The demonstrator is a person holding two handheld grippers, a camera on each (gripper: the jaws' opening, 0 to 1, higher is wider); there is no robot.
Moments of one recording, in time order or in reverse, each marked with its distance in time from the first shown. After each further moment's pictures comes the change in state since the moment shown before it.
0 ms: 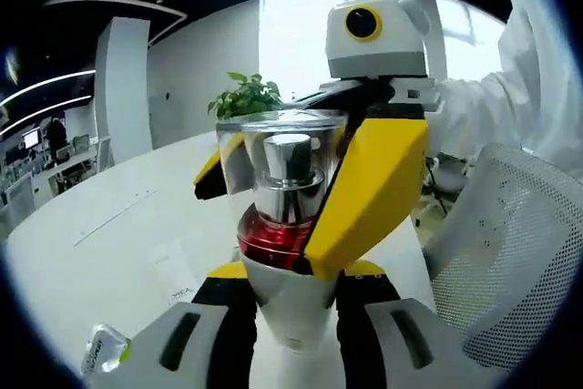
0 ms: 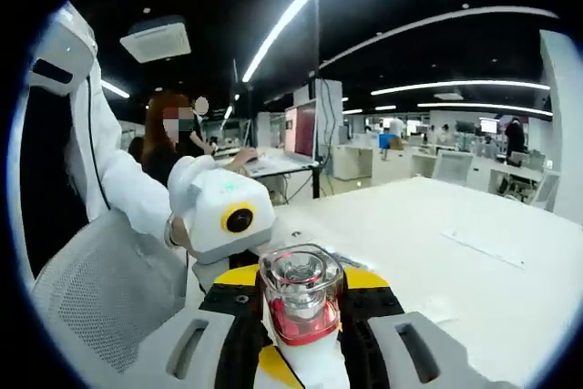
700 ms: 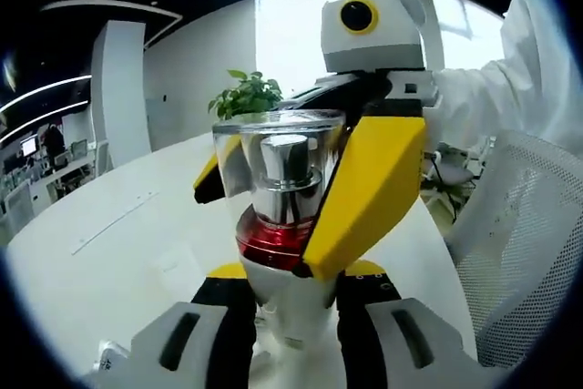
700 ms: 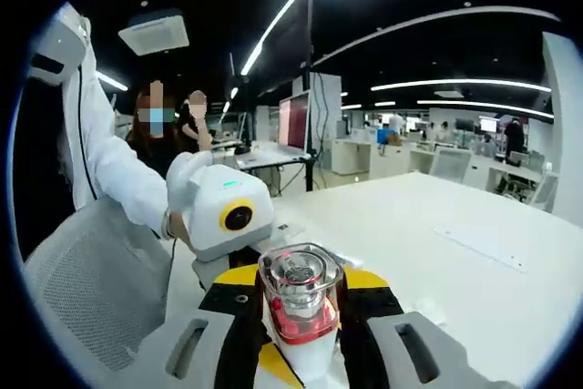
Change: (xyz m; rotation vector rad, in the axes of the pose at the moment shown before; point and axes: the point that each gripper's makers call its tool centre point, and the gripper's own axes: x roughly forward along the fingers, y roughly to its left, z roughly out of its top) left arm 0.015 0.023 -0.005 0.034 0.004 -0.009; right arm 0.010 -0.034 -0.009 0.007 0.017 0.006
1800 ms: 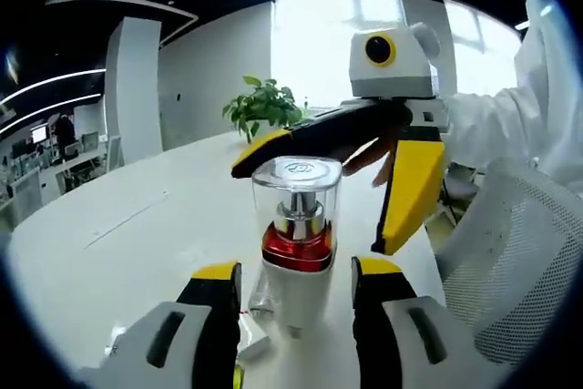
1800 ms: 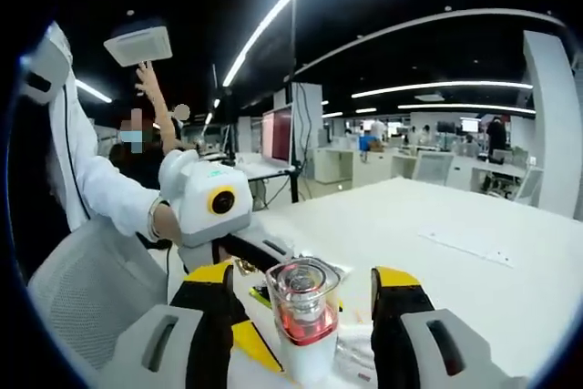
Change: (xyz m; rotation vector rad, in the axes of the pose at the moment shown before) left arm -0.032 -0.002 0.020 -0.067 -0.011 0.053; right arm -0.015 0.004 0.013 0.036 -0.048 -0.097
